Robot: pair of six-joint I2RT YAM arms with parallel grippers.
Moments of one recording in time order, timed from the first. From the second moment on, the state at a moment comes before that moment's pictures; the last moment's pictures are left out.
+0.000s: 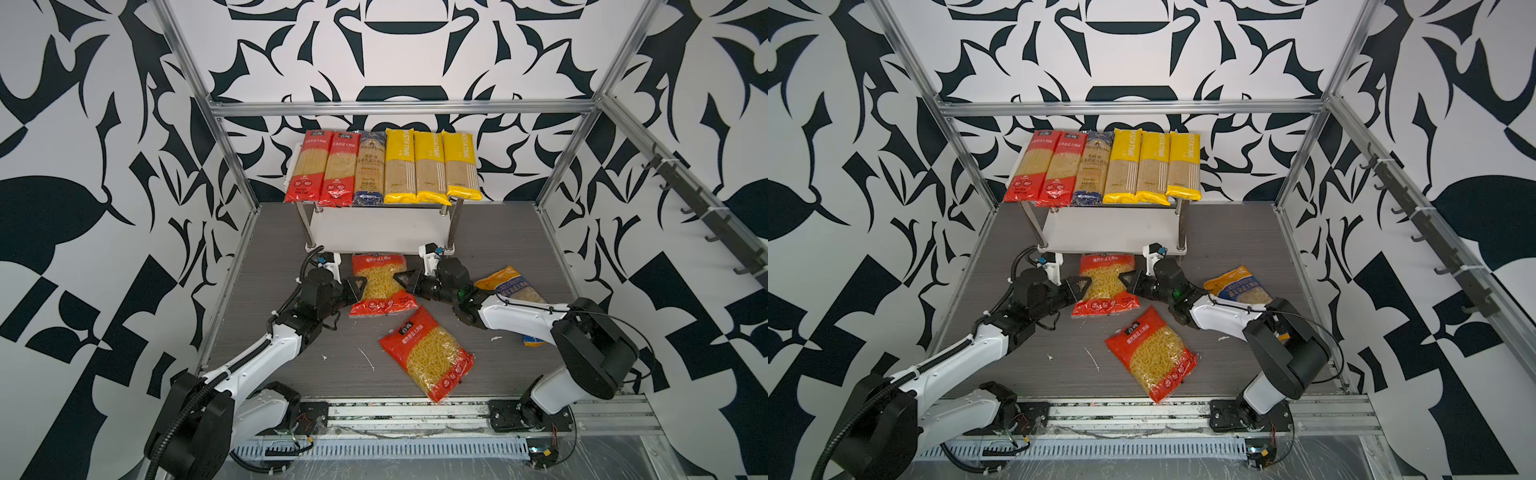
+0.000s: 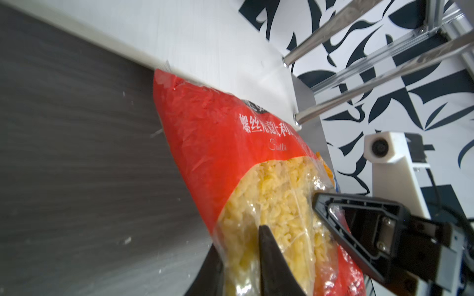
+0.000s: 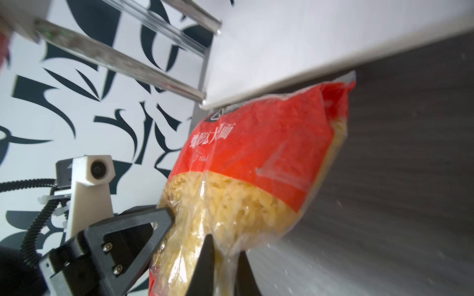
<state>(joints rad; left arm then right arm) -0.45 1.12 0.54 0.16 0.21 -0.76 0.69 1.58 0.77 0.49 -0.28 0.98</state>
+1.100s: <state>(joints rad) -0.20 1.27 0.70 0.12 0.22 -0.72 0.64 2.24 1.32 0.84 -0.06 1.02</state>
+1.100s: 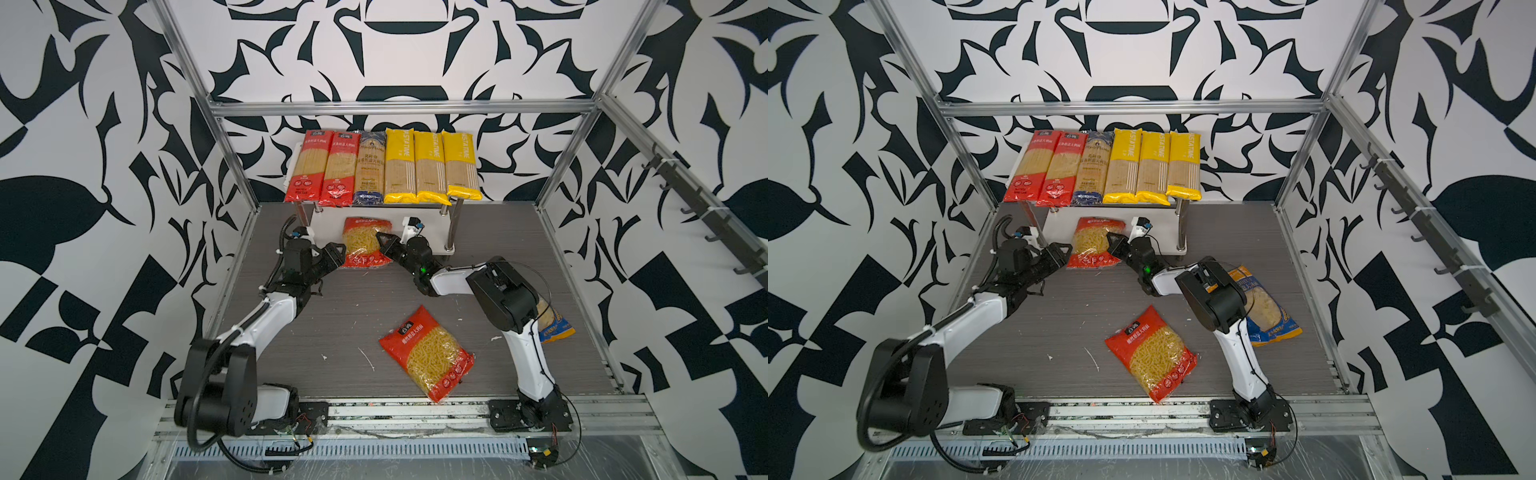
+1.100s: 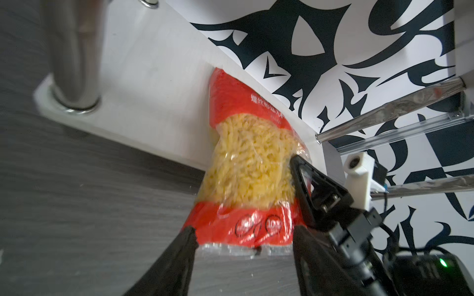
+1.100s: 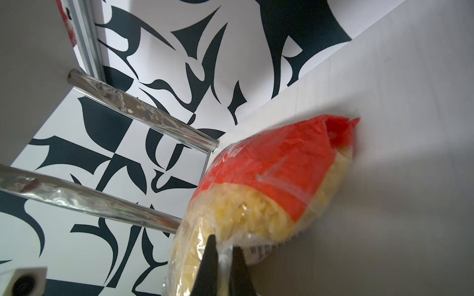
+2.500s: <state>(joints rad) -0.24 0.85 0.55 -0.23 0.10 -0.75 0.65 2.15 1.40 0.50 -0.21 0.99</state>
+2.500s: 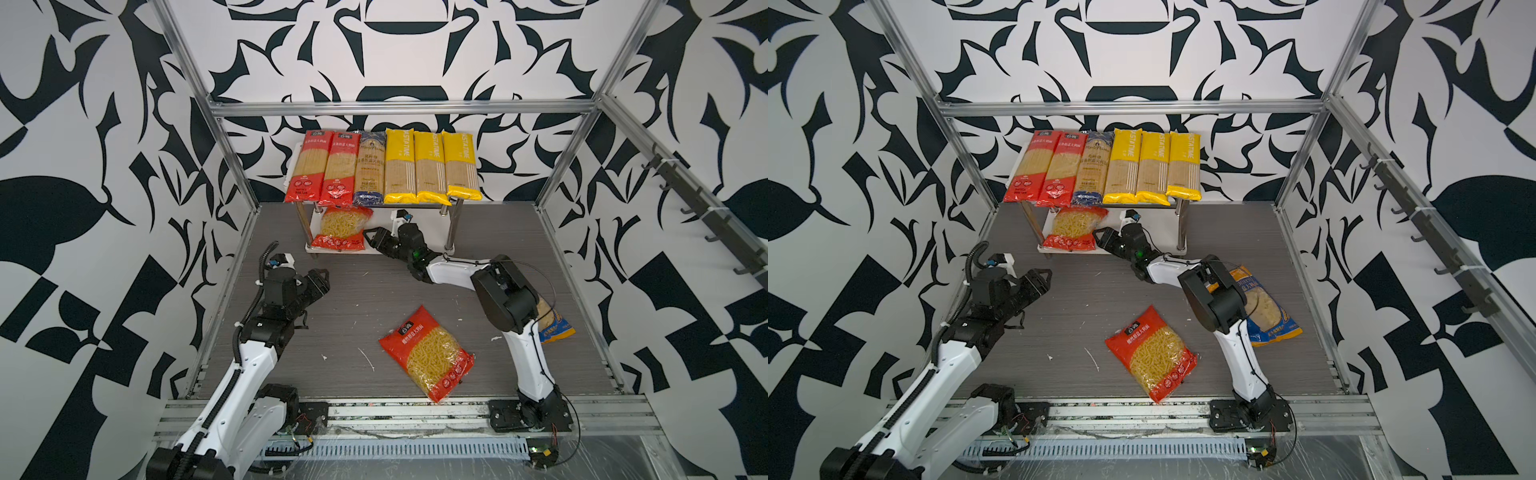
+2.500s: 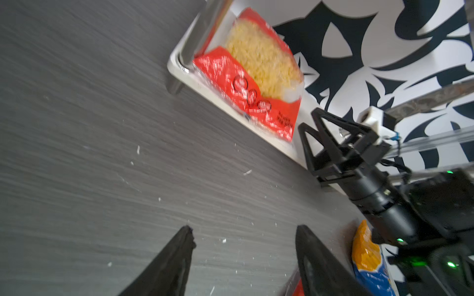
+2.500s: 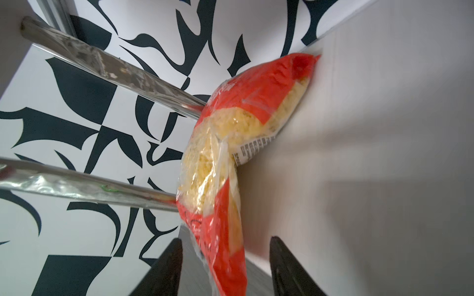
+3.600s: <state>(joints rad) -1.24 1.36 0.46 0.04 -0.15 -1.04 0.48 1.40 0.61 -0.33 -0.38 0.46</state>
